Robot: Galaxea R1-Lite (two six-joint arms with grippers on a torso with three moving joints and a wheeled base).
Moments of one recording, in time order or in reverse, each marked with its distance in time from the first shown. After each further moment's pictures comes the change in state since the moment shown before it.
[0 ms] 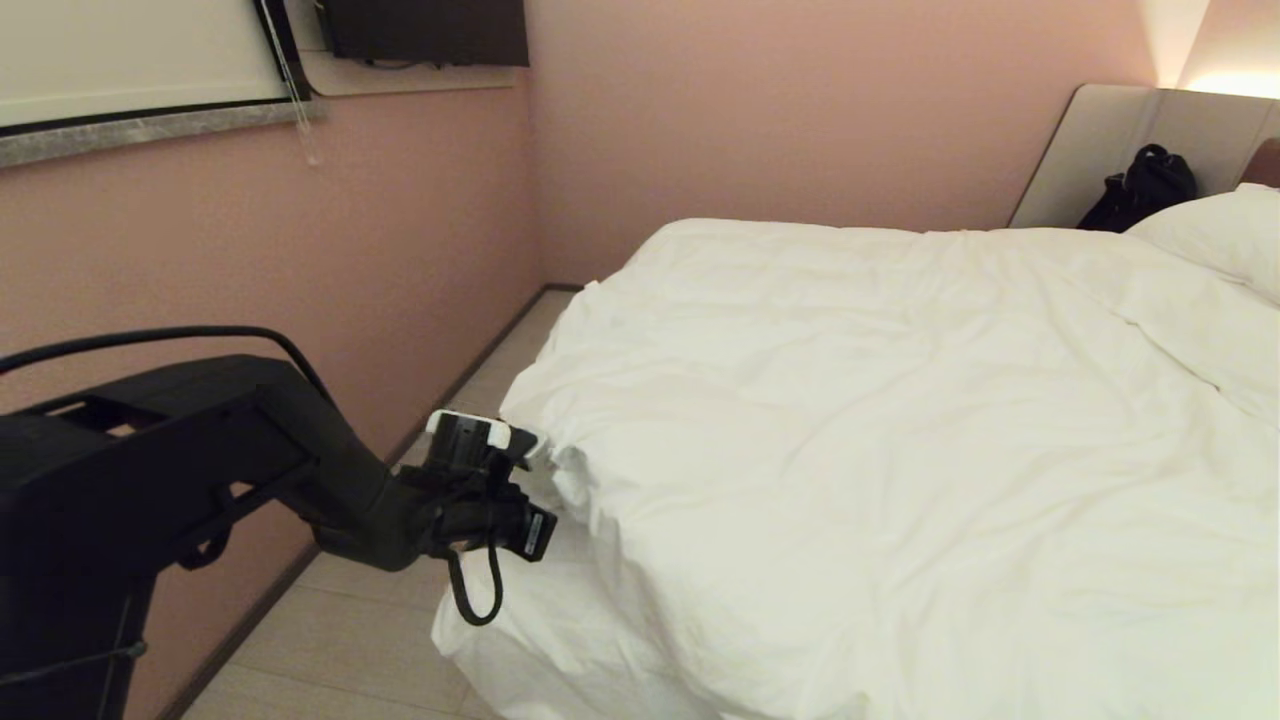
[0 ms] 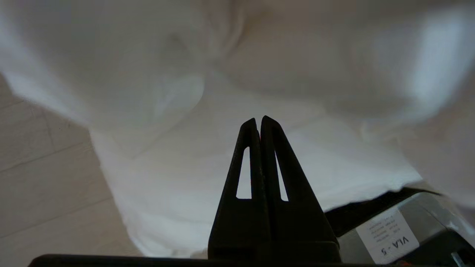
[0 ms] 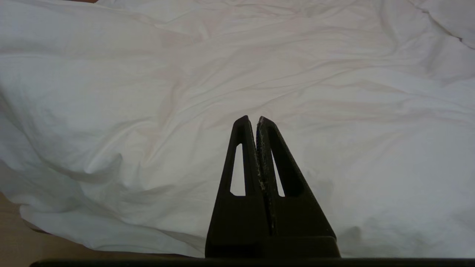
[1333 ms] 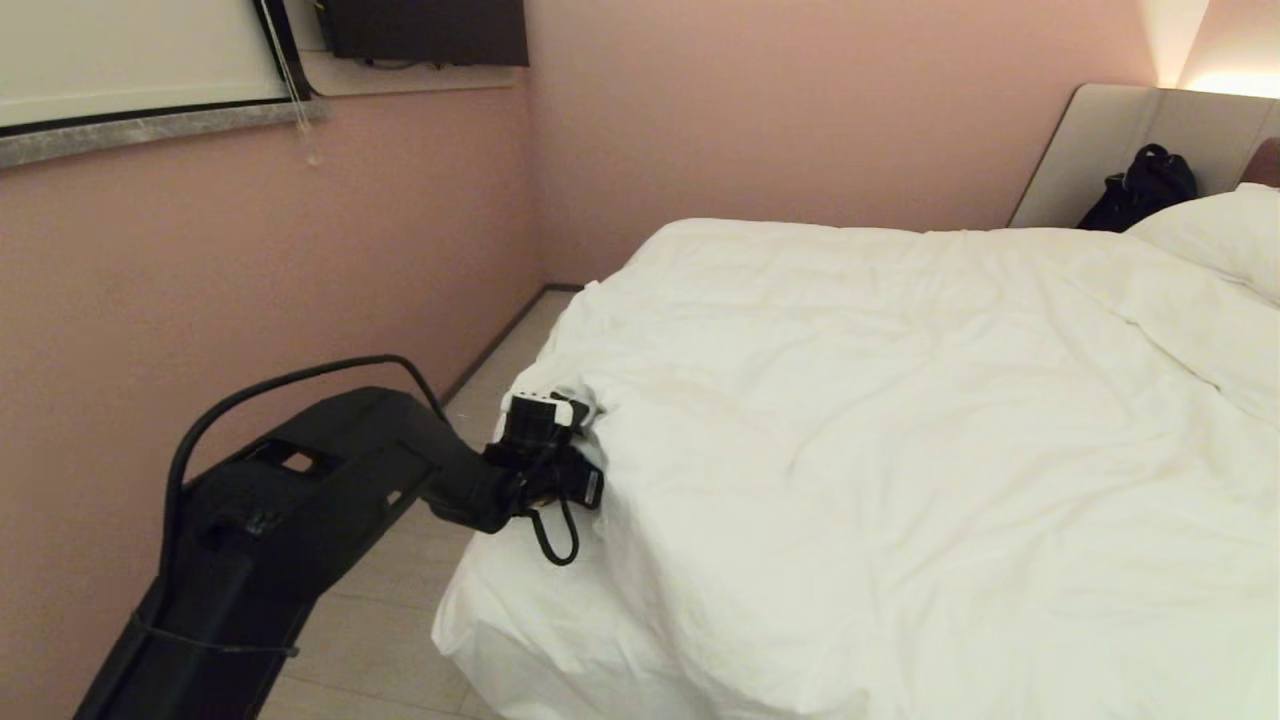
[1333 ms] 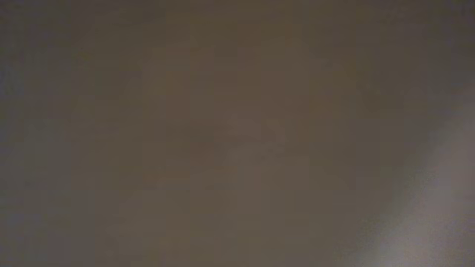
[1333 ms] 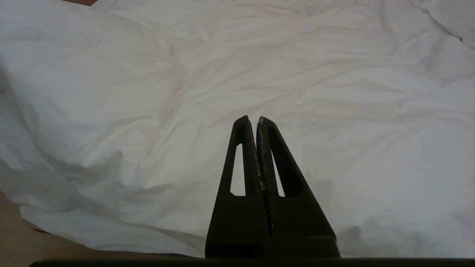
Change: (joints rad) left arm -0.047 0.306 -0.492 0.000 0.091 -0.033; right arm 0.000 0.000 0.000 0.001 0.000 0.000
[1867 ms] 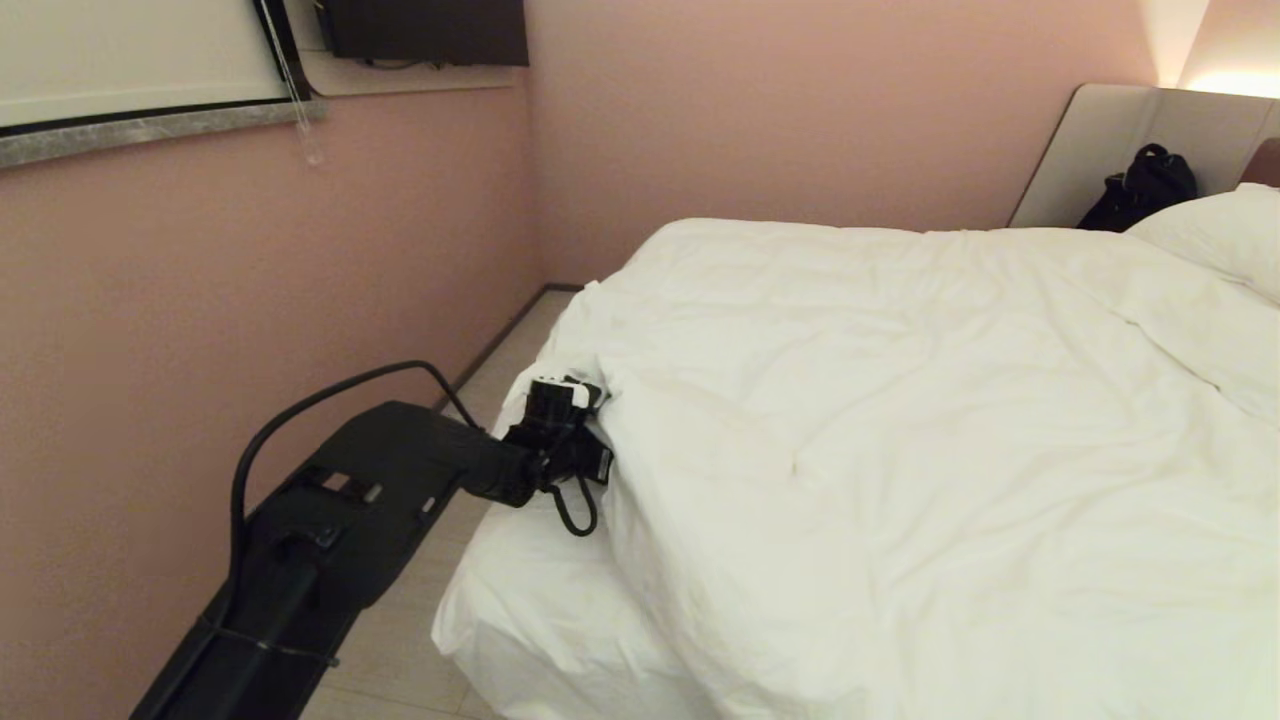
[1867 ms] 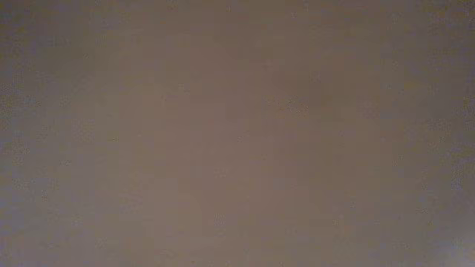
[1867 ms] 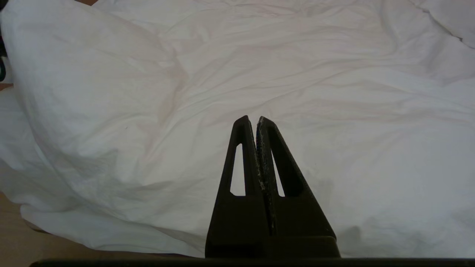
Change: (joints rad) left arm 0.000 0.147 -0.351 0.178 0.057 -0.001; right arm 0.000 0.000 0.000 0.000 0.000 0.000
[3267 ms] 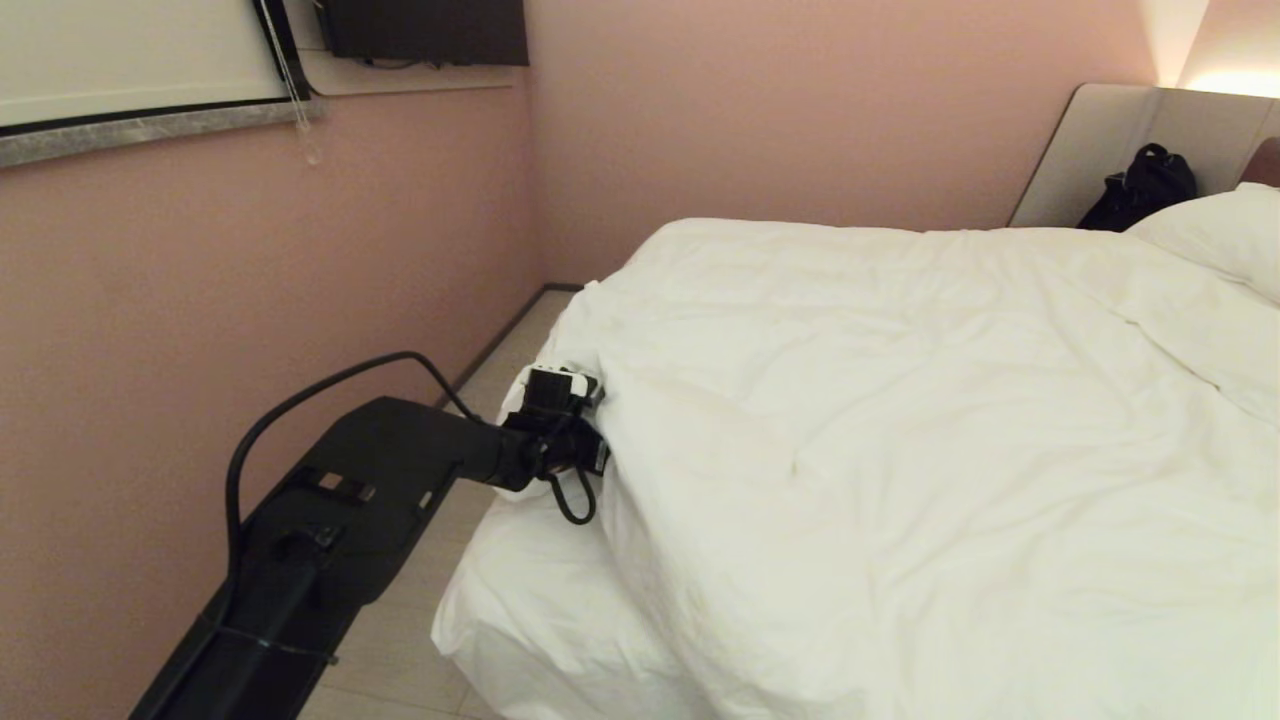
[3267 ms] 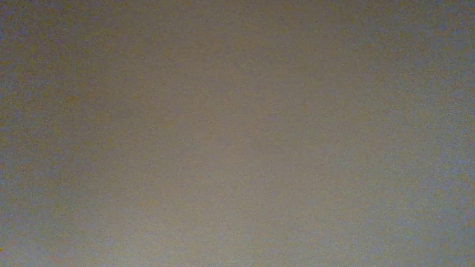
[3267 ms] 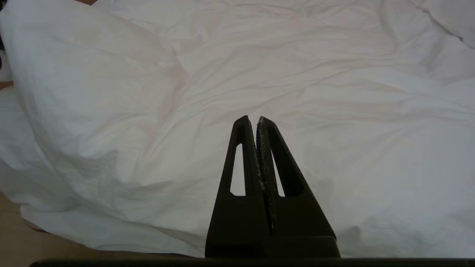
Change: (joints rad) left arm 0.012 -0.011 -0.066 0.094 0.002 -0.030; right arm 0.000 0.000 0.000 0.000 0.000 0.000
